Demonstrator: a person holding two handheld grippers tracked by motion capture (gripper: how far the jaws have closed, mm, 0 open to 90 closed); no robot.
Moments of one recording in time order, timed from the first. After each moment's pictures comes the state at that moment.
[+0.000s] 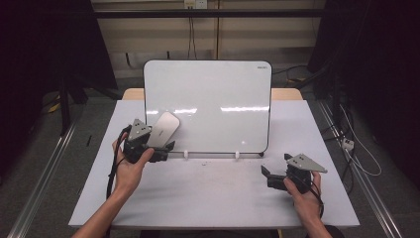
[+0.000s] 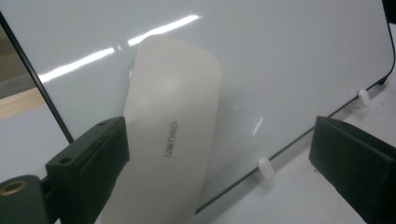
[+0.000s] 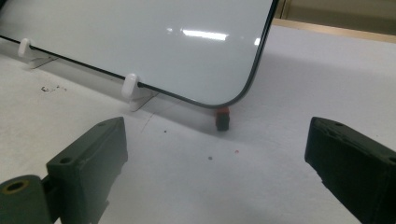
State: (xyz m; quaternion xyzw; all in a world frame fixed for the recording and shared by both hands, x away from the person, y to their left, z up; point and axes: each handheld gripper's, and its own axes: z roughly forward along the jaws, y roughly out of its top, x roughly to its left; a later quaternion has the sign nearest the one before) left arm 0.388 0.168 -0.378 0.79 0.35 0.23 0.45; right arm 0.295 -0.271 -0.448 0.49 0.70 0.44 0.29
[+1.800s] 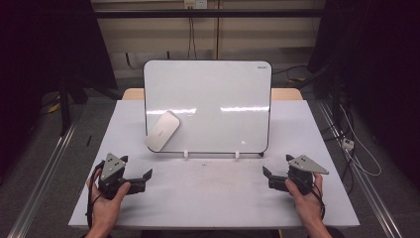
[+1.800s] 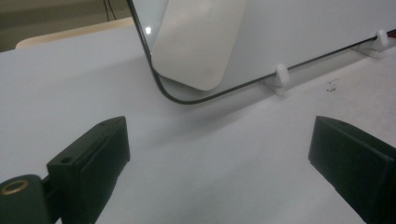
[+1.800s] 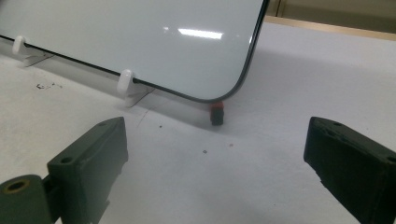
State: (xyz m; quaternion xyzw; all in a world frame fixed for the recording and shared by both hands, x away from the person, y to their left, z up) left arm 0.320 0.229 -0.419 0.76 0.40 0.26 0.44; right arm 0.292 -0.274 -0.450 0.49 0.69 0.44 0.29
